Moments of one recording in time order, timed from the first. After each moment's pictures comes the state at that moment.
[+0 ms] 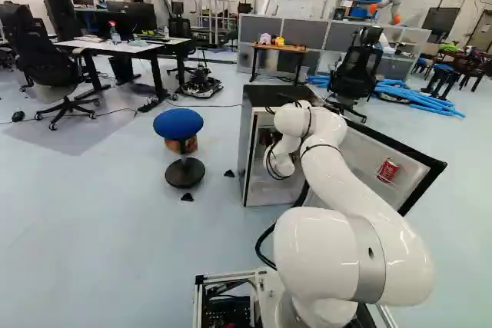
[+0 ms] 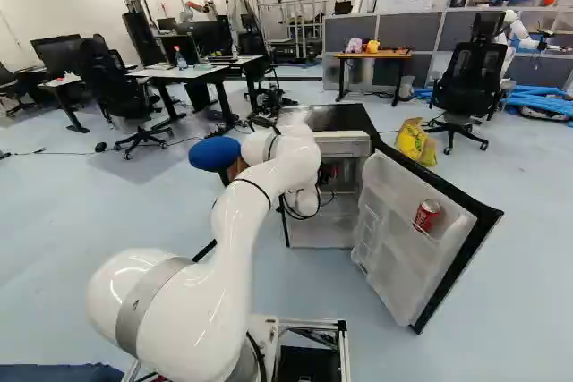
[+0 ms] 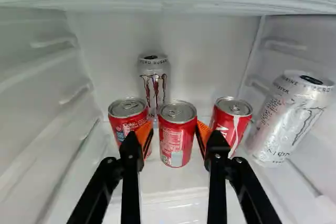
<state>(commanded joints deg) -15.0 -88.9 -100.4 -8.9 68.6 0.0</state>
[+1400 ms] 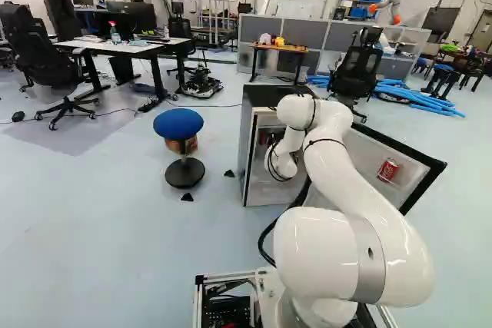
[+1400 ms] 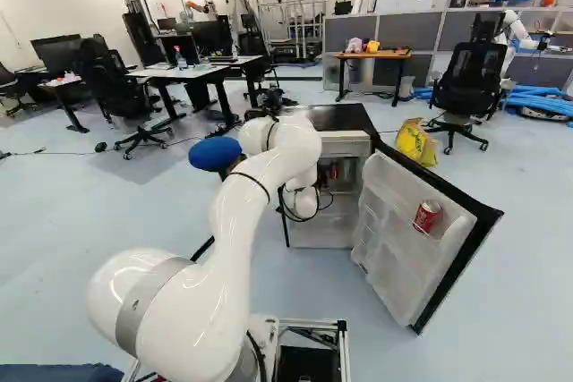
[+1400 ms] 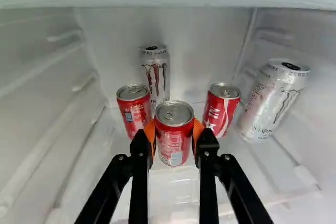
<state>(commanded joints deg) -15.5 -81.2 -86.7 -8.9 68.6 0.0</state>
